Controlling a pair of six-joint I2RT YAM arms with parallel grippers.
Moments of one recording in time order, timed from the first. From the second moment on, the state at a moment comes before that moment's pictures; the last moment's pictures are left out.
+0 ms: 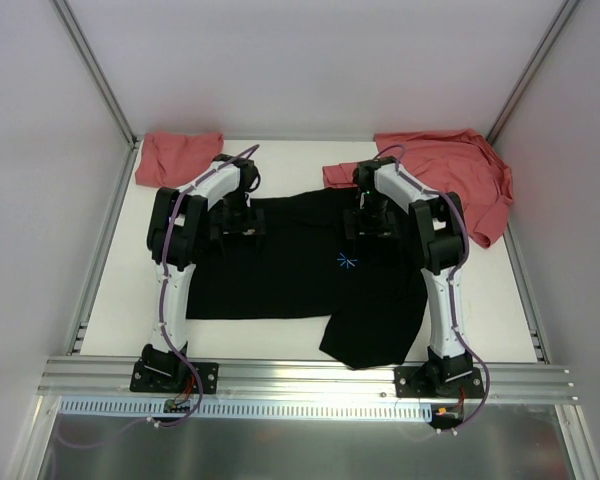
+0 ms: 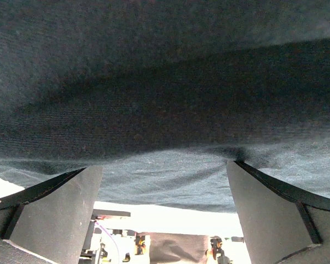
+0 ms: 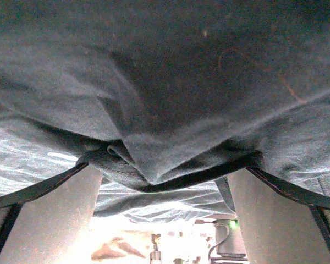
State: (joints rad) left arm -0.30 2.29 1.80 -1.28 0.05 -0.43; right arm 0.35 2.31 1.85 -1.29 -0.07 0.28
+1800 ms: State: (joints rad) left arm -0.21 1.46 1.32 -0.89 0.32 -0.43; right arm 0.15 1.59 1.39 -1.12 -0.21 0.36
